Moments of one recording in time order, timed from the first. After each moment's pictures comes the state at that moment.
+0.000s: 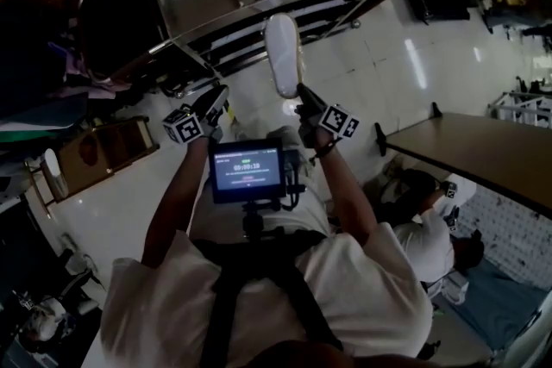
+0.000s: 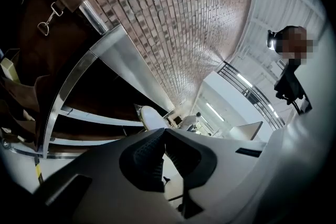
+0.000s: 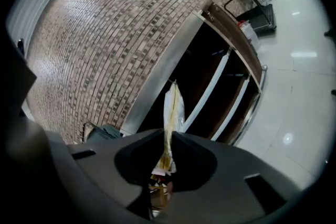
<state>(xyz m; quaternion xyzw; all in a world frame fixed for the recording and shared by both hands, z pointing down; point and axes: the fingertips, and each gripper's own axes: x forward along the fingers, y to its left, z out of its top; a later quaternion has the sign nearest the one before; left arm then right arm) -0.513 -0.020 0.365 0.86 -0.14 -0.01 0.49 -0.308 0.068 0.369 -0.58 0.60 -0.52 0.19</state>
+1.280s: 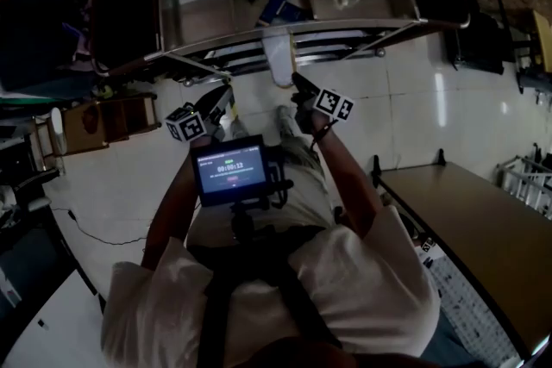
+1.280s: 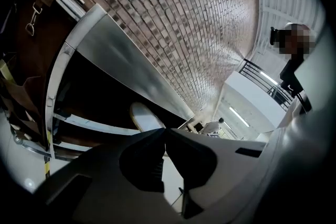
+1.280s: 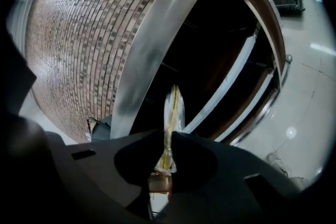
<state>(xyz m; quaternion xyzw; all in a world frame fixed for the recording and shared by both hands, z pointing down) -0.437 -0.061 0.367 0.83 -0.26 0.01 0.49 -0.236 -0.057 0.434 -0.47 0.63 -0.60 0.13</state>
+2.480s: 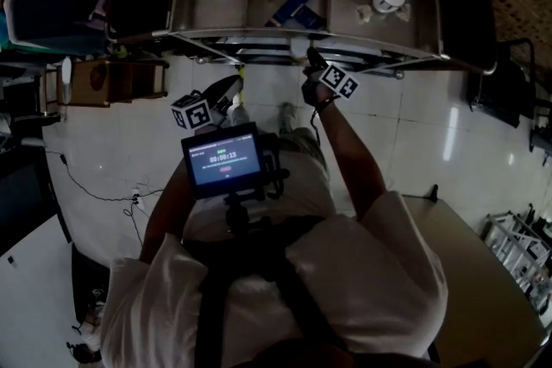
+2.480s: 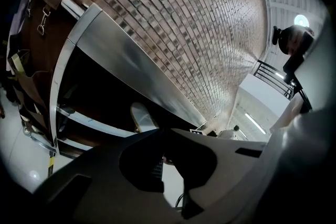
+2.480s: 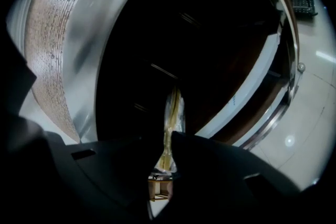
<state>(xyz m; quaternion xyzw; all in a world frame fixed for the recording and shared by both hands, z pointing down) -0.408 -0.065 0.370 0.80 -0.34 0.00 0.49 -0.194 -0.161 0.507 -0.48 0.65 -0.58 0.11</state>
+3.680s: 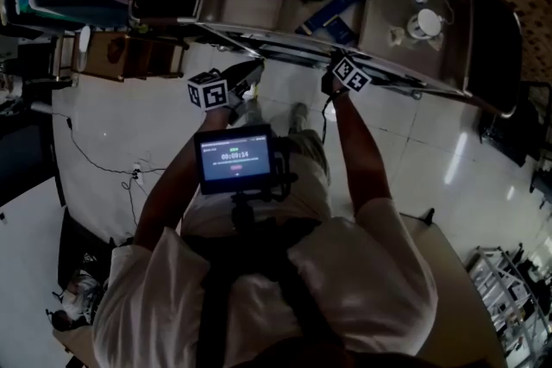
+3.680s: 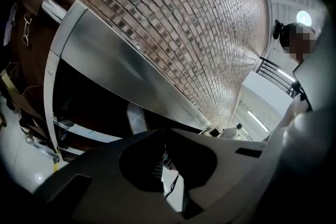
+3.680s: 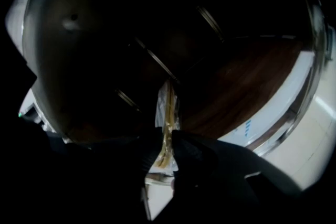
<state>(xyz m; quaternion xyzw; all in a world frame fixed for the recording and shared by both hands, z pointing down) -0.403 -0.095 0.356 0.81 -0.35 0.02 0.48 -0.190 -0.213 0.566 -0.53 0.69 -0.49 0.00</state>
